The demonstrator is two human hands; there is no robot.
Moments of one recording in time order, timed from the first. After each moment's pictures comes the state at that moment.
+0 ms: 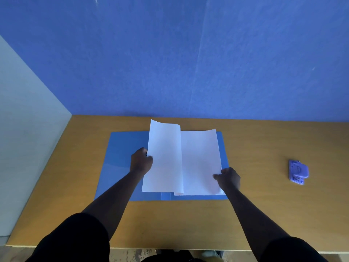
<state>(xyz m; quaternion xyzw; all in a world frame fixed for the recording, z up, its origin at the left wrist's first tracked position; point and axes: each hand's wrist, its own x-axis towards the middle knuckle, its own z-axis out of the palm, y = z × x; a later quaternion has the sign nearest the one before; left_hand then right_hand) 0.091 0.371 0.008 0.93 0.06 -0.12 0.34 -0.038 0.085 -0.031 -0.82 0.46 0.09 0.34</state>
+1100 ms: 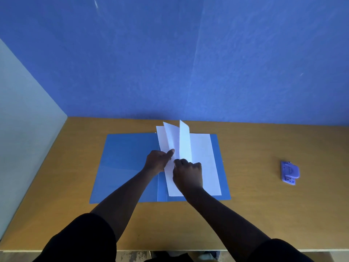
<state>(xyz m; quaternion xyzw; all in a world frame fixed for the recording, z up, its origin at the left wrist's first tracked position) 0.075 0.318 0.034 0.86 0.04 -0.23 0.45 -0.019 0.209 0.034 -0.99 0.04 -0.14 0.00</state>
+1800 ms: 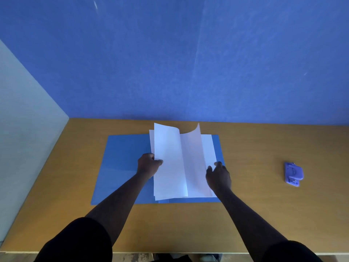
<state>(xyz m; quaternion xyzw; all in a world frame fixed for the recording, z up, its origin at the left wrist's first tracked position) 0.078 0.345 0.021 0.90 0.07 -0.19 0.39 -0.031 0.116 -0.001 -0.88 0.37 0.04 0.29</state>
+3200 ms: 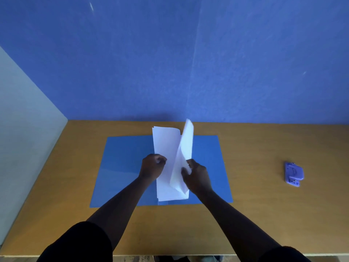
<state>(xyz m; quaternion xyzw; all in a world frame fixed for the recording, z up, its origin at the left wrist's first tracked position) 0.070 0.334 0.023 0.91 -0.07 -0.14 0.38 -0.020 0.175 0.028 -0.91 0.19 -0.01 0.37</state>
